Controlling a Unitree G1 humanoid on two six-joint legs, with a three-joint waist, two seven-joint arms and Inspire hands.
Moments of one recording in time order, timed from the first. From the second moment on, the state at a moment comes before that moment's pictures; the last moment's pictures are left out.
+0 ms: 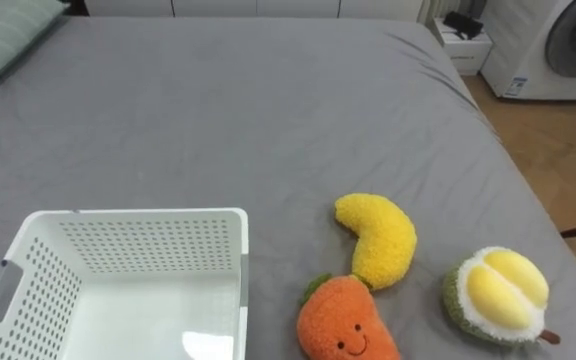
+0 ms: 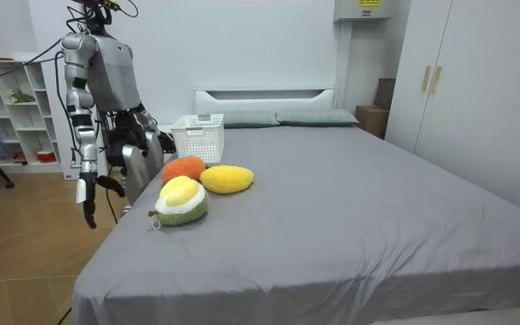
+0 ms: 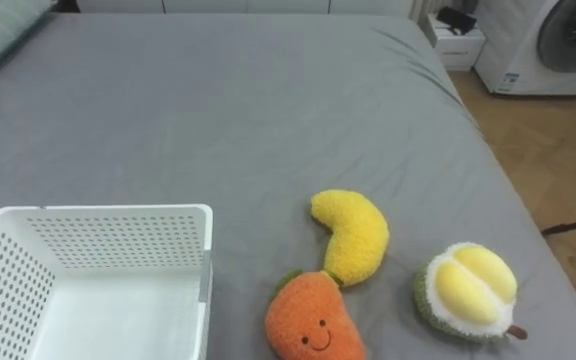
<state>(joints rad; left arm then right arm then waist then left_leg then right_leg) 0.23 0.16 0.21 1.11 0.28 0.05 0.38 0.23 -0.22 -0.26 1.22 0.50 0.00 -0.22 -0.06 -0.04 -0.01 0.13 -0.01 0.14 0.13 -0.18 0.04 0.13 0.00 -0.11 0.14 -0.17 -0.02</state>
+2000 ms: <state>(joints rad) 0.25 0.21 0.09 1.02 0.29 0.04 0.34 -0.03 -0.31 -0.05 0.94 0.08 -0.02 -0.39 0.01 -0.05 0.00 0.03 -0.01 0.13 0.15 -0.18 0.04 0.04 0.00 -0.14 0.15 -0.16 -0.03</state>
